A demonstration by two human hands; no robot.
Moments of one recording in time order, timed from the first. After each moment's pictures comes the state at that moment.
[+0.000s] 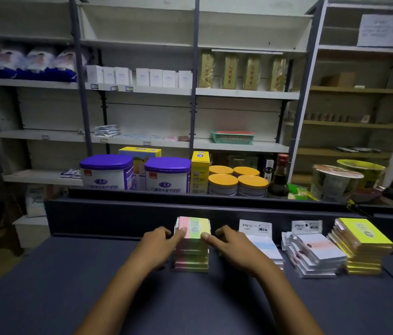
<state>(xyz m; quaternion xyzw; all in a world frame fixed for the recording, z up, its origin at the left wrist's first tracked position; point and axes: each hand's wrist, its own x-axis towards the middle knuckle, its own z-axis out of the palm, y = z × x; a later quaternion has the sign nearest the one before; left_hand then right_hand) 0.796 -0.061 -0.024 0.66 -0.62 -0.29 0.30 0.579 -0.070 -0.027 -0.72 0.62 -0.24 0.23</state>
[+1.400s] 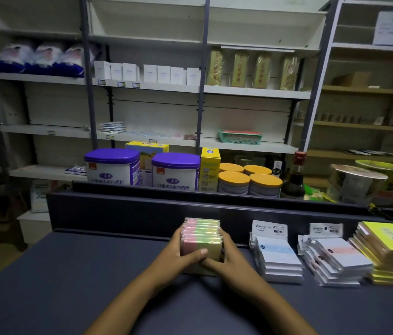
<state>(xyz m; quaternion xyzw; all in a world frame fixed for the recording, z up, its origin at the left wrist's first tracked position) 0.789 -0.072 -0.075 0.41 -0.63 -0.49 0.44 0.609 -0.067 -0.079 -0.70 0.44 -0.42 0.38</state>
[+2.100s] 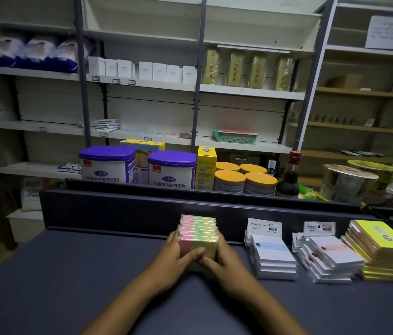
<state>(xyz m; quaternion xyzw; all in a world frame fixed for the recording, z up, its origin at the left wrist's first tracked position) 0.785 -0.080 -0.084 0.46 -0.71 -0.33 0.41 0.608 -0.073 -0.088 -0.74 0.44 -0.41 0.30</state>
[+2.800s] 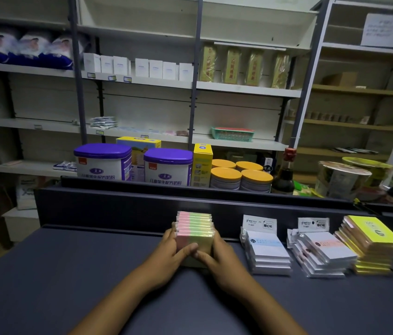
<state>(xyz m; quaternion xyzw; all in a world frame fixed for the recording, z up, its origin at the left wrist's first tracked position) 0.787 -0.087 -0.087 0.46 -0.74 -0.31 0.39 0.610 -0.071 -0.084 -0.74 0.45 -0.41 0.29</state>
